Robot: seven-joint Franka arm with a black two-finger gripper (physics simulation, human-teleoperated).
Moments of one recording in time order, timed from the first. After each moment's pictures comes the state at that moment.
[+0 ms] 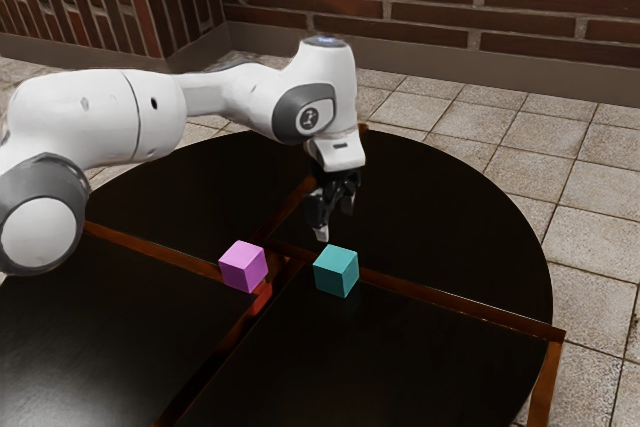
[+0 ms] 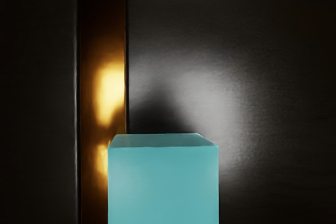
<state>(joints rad) -0.10 0.61 -0.18 -1.36 0.09 1.88 1.29</state>
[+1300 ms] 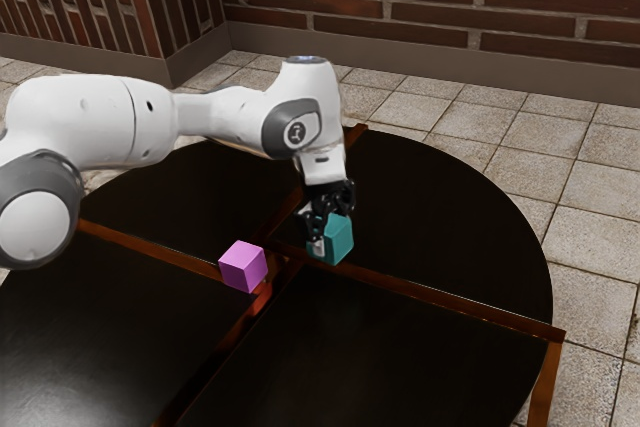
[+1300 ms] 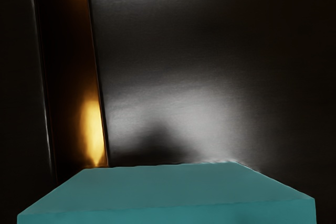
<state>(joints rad) -0.06 0.62 -0.18 -1.46 0.00 1.98 1.49</state>
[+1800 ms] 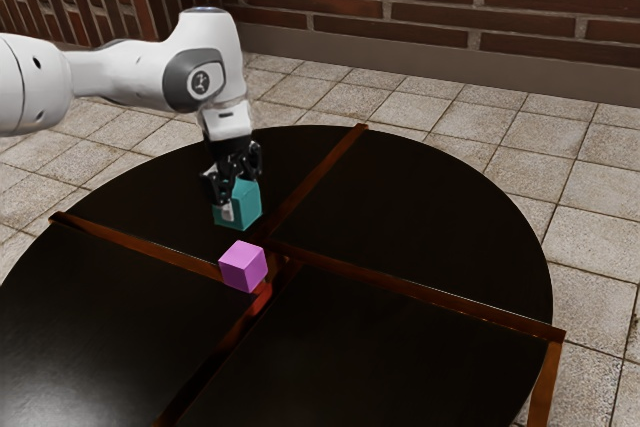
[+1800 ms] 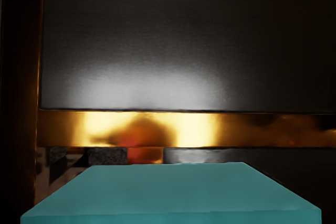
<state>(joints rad) 0.15 0.27 -0.19 -1.71 -0.01 1.86 1.52</state>
